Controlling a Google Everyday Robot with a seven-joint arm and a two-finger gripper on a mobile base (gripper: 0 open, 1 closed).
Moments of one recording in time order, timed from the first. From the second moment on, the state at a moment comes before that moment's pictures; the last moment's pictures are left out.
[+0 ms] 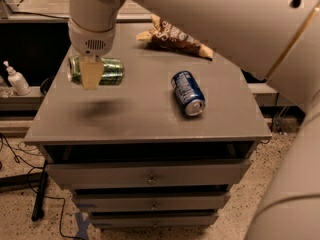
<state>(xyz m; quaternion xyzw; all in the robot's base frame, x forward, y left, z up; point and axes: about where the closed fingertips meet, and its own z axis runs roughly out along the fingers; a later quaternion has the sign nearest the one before) 0.556 0.167 0.924 -0.80 0.56 0.02 0.20</state>
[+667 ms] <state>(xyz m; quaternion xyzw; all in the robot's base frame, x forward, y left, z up) 0.559 0.172 0.898 -0.81 0.56 0.01 0.18</state>
